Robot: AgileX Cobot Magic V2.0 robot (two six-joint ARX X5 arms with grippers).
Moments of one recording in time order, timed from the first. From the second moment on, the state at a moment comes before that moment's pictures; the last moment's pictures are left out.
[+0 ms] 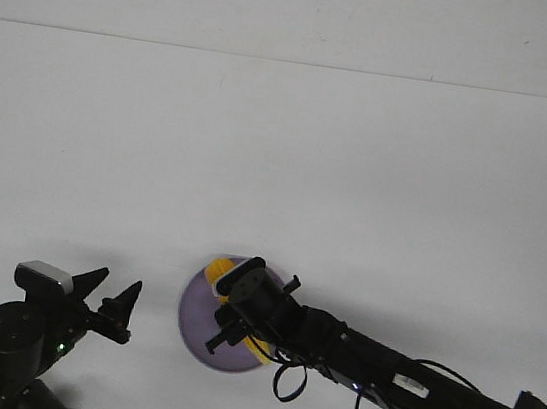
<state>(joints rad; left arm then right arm) -0.58 0.39 0.66 -0.57 -0.13 -0.35 1.04 1.53 1.03 -0.39 0.08 0.31</state>
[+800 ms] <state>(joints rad) -0.58 0.39 0.66 -0.59 -0.14 -0.35 0.97 1.31 1.03 -0.38 0.14 0.22</state>
